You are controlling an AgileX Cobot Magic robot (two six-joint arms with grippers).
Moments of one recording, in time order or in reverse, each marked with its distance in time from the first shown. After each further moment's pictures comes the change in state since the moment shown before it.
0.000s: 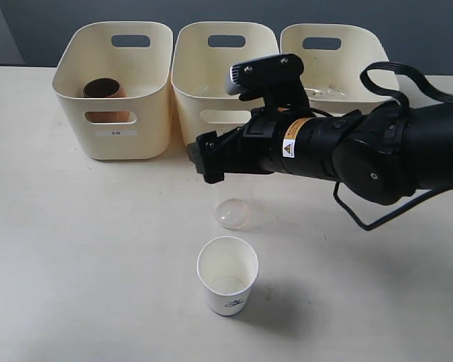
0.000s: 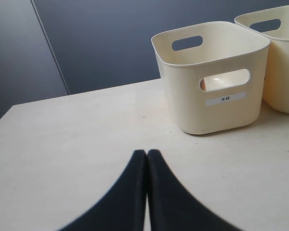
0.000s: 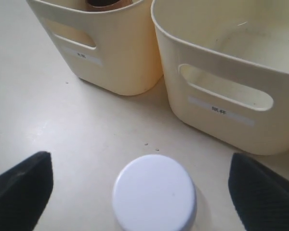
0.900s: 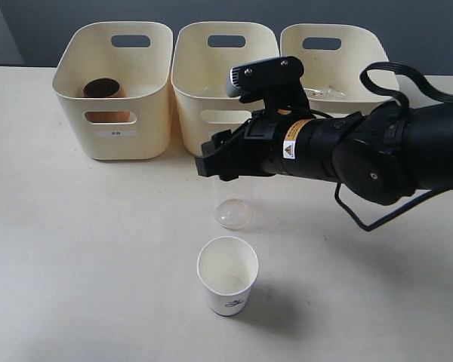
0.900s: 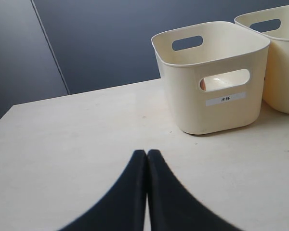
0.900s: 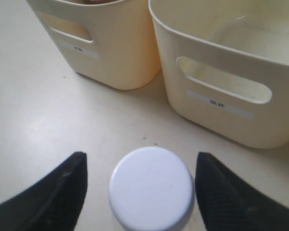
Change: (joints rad) left arm 0.000 0.000 0.000 0.000 0.000 0.000; right arm 0.000 0.000 0.000 0.006 0.019 -0.005
